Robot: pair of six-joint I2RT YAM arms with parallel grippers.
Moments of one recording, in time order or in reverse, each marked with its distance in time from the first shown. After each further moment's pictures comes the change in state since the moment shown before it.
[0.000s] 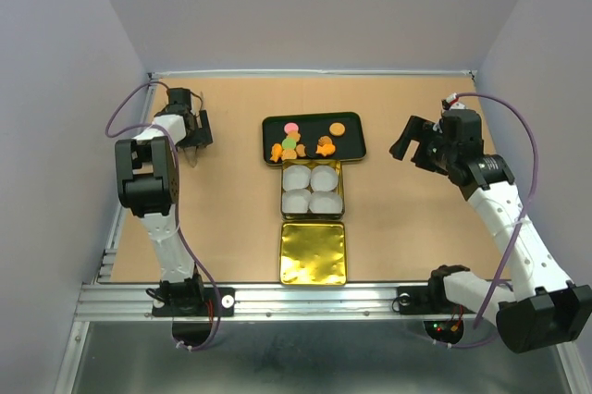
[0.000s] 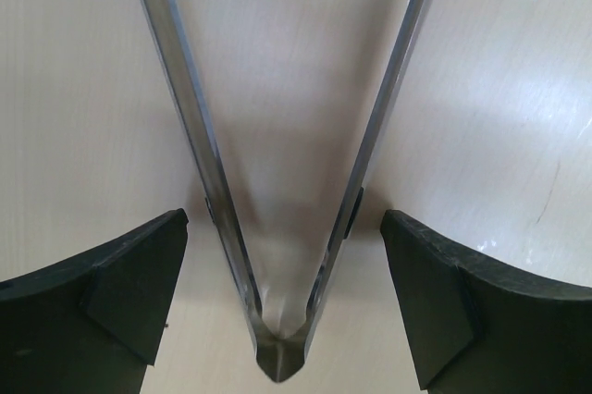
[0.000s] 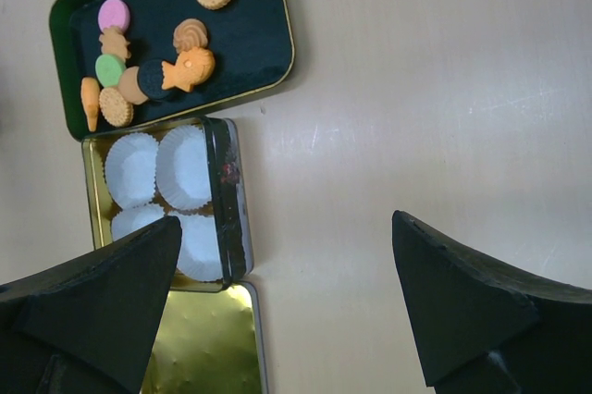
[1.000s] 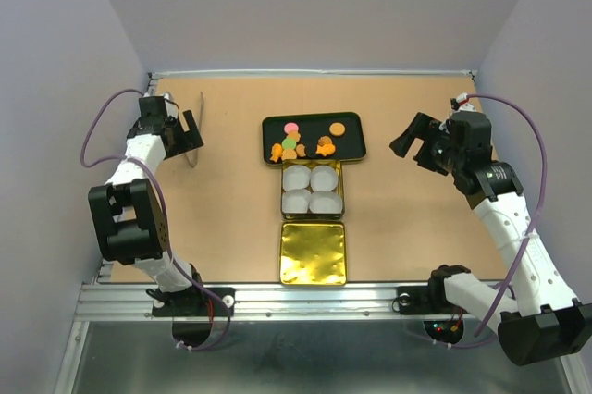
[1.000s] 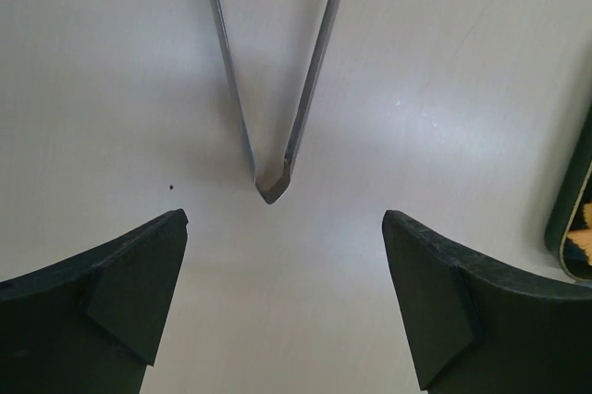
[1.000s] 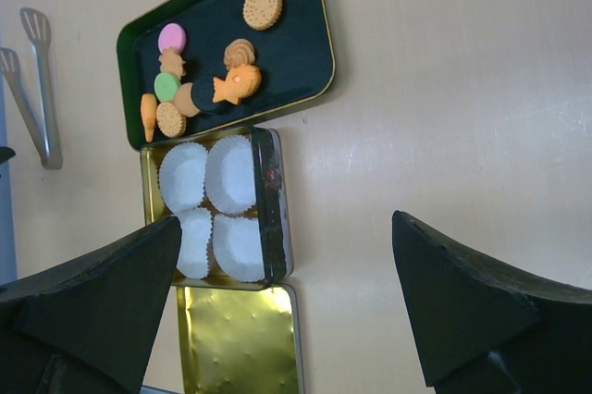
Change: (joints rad) left arm 0.087 -0.396 -0.210 -0.042 0.232 -0.074; right arm 0.000 -0.063 0.000 0.020 -0.056 0.075
